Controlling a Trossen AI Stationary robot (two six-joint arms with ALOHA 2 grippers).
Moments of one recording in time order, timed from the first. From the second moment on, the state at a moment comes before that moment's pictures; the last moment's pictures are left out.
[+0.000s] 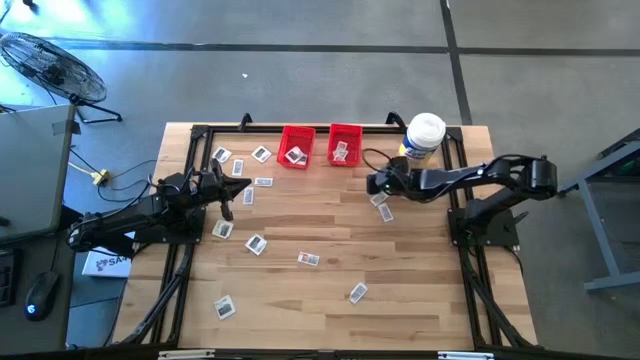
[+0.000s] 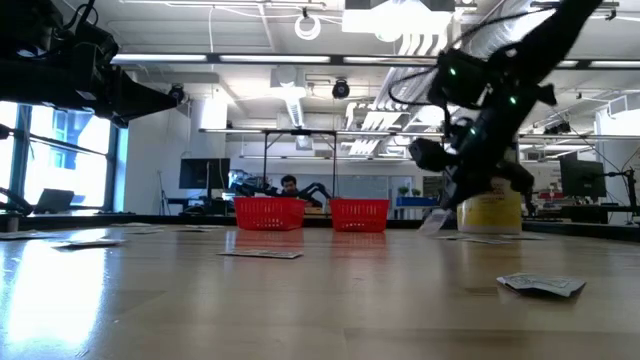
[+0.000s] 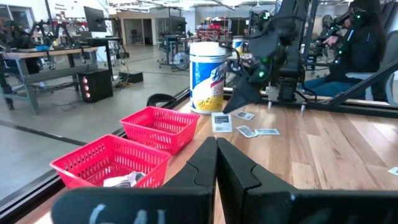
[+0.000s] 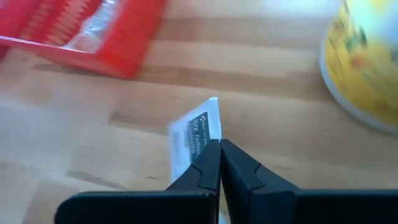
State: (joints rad) left arm 0.30 0.01 0.01 0.02 -0.04 0.00; right arm -0.26 1.44 0.60 -0.18 0.51 1.02
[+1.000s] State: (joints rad) left arm 0.30 0.01 0.01 0.02 -0.04 0.00; right arm -0.18 1.80 1.27 -0.09 0.50 0.66
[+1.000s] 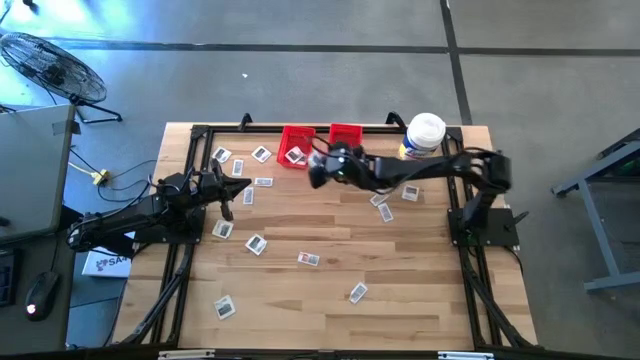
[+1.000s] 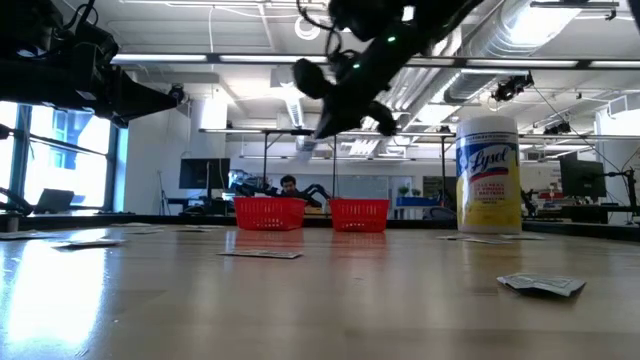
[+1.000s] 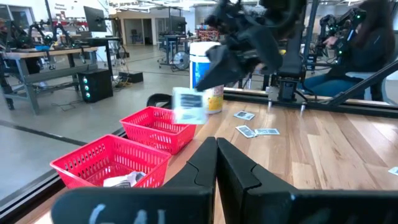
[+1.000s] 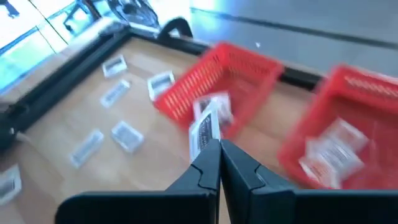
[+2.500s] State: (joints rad) left arm 0.30 0.01 0.01 0.02 -0.04 0.00; right arm -0.24 2.04 1.82 -0.75 0.24 0.38
